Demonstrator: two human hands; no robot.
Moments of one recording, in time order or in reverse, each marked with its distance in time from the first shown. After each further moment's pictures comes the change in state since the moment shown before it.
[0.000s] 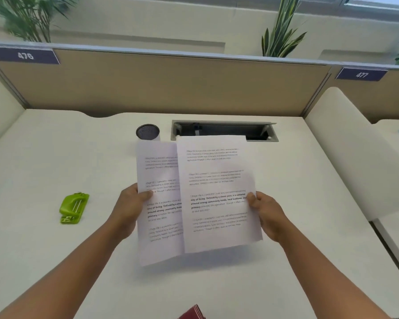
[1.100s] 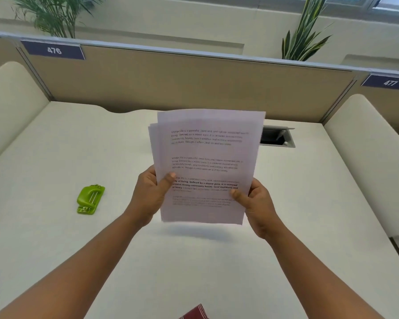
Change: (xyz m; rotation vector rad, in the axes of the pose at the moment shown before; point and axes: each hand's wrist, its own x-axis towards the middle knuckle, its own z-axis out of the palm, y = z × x) left_hand -0.017 0.030 0.018 -0.090 -0.058 0.377; right_hand -0.008 -0.029 0.070 0.195 -0.225 -0.308
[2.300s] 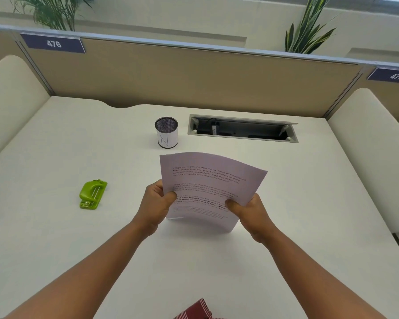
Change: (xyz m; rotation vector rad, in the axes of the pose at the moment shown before) left_hand -0.020 -0.033 0.001 0.122 -0.007 -0.124; right_hand -0.020 0.012 0.016 -0.309 -0.061 0.013
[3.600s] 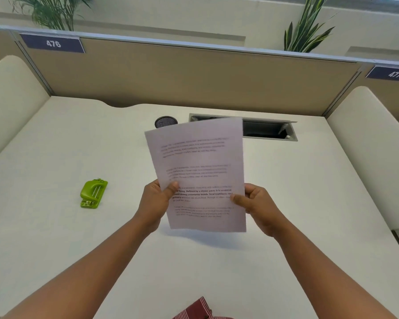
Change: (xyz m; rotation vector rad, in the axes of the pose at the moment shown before) left_hand 0.008 -0.010 -0.001 -0.142 0.100 -0.100; right_hand 0.008 0.002 -0.029 0.153 -0.100 0.124
